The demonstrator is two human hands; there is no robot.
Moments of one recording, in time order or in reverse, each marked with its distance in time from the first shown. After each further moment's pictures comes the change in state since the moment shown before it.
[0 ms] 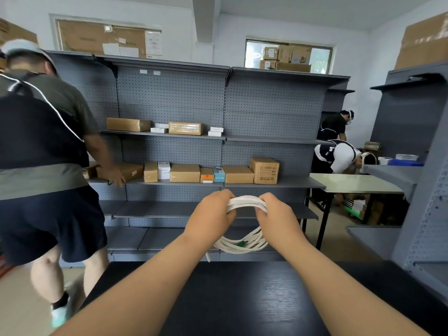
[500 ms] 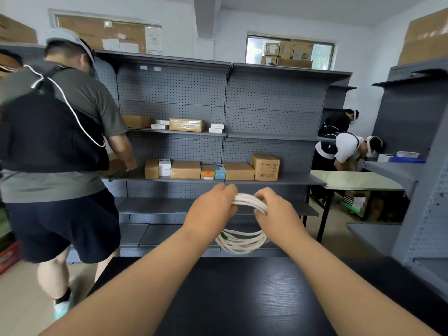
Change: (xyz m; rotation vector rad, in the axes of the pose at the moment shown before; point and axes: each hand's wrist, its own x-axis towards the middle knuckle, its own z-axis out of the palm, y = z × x) left_hand -0.002 -0.001 -0.006 0.197 0.019 0.098; right_hand -0.002 0.002 -0.001 -0.027 -0.045 -0.064
